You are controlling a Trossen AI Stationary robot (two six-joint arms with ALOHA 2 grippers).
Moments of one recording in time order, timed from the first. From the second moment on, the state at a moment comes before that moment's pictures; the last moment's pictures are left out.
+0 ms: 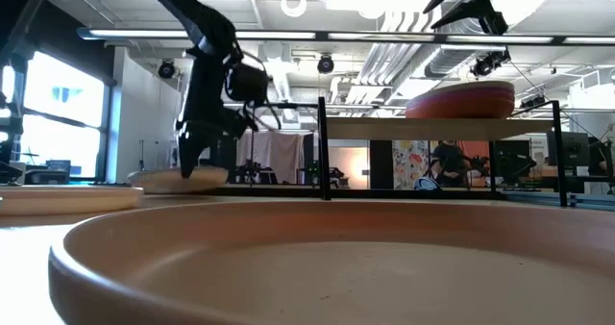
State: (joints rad) left arm 0.55 1.82 1.23 -1.07 -0.19 0.04; right arm -0.59 0.92 1.13 -0.72 -0.17 0.80
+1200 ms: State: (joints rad) left arm 0.50 1.35 1.54 -0.68 -0.33 0.66; right arm -0.47 0.97 1.13 -0.33 -0.11 0.66
